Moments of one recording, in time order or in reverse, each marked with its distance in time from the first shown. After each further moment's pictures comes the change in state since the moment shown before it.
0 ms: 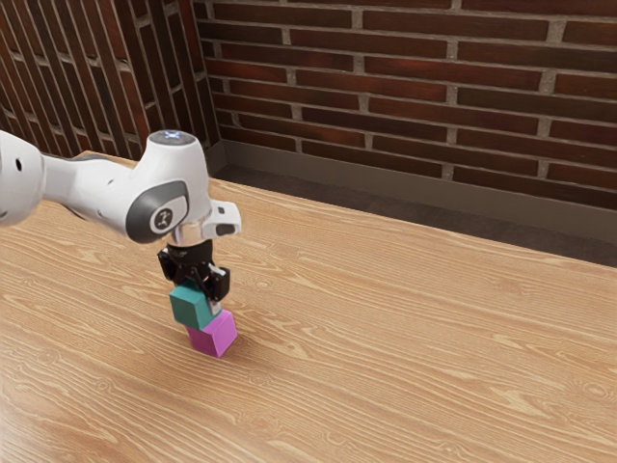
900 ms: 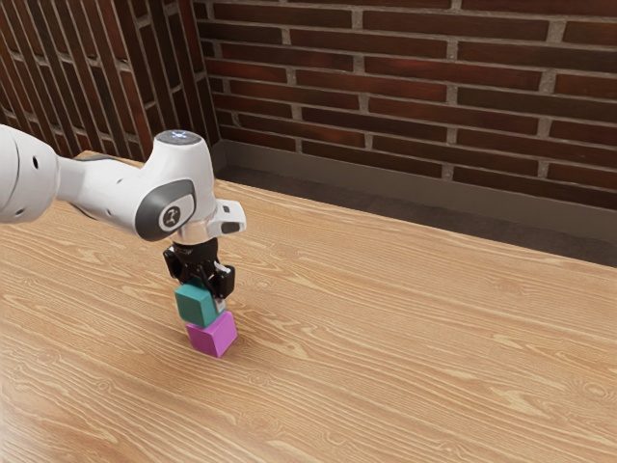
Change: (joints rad) arm -0.010 0.058 0.005 0.053 -0.020 0.000 0.013
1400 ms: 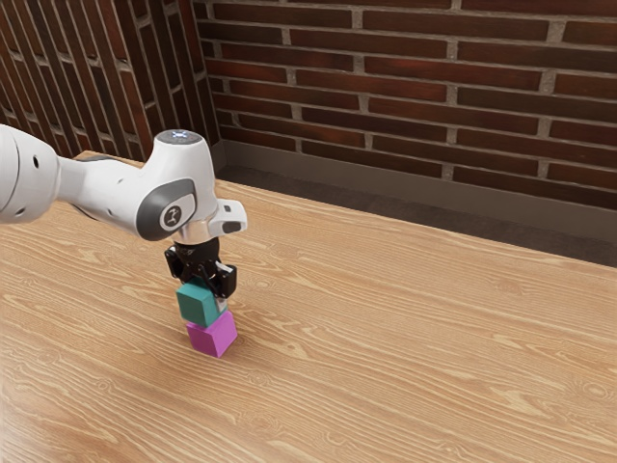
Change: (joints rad) arm -0.002 -0.001 -0.007 0.001 -0.010 0.001 -0.004
